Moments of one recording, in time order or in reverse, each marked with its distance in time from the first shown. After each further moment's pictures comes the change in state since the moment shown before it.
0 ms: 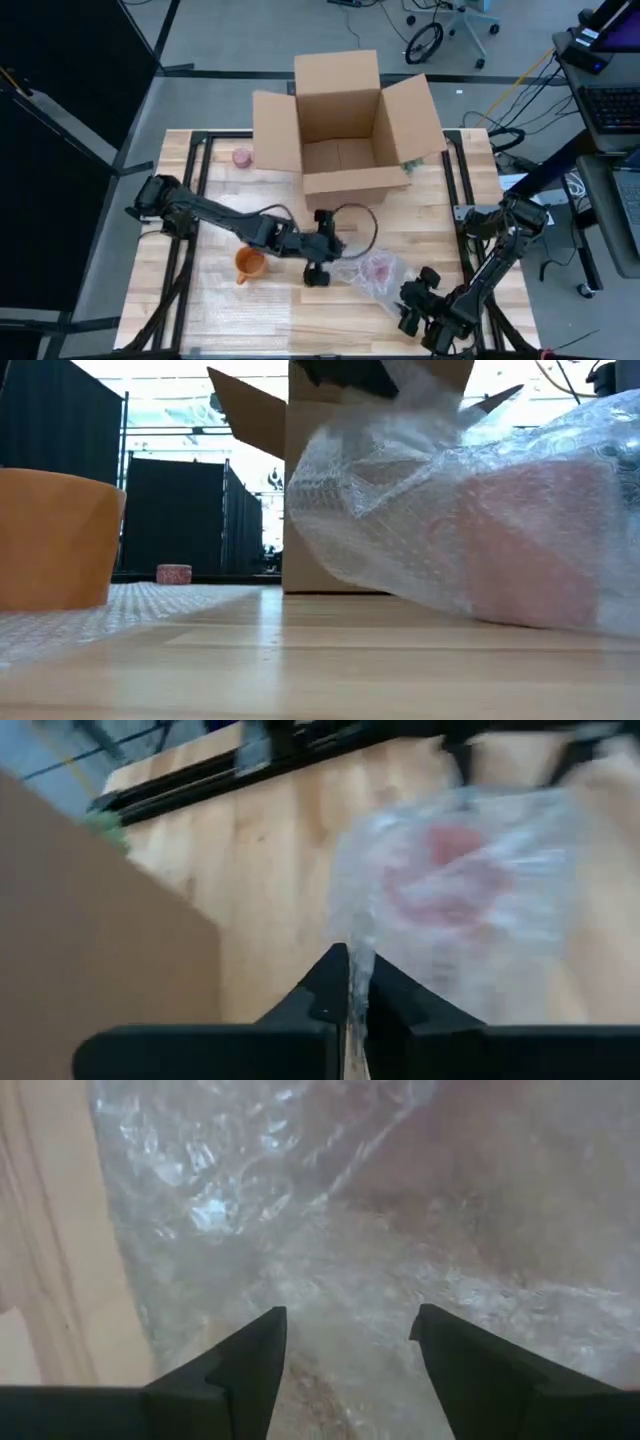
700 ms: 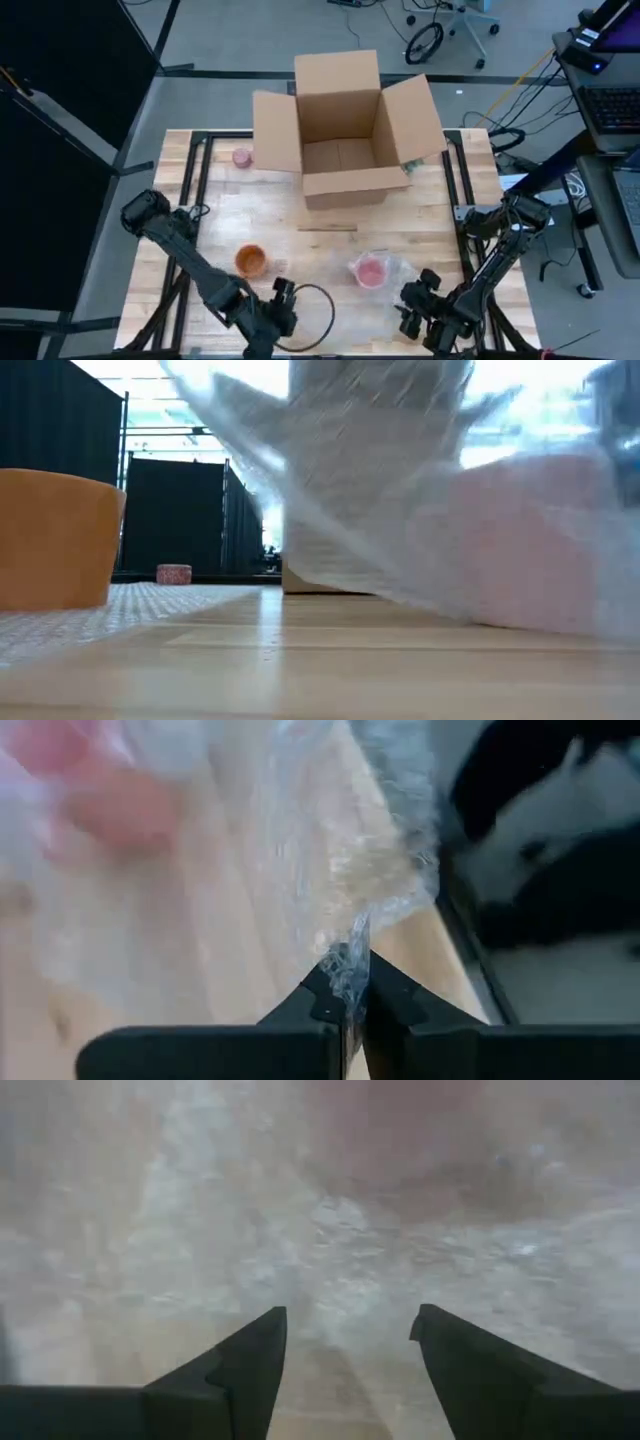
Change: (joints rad) left arm -0.411 0.044 0.001 -0.317 0.082 -0.415; right arm 0.000 -0.036 0.001 0.040 -0.026 -0.015
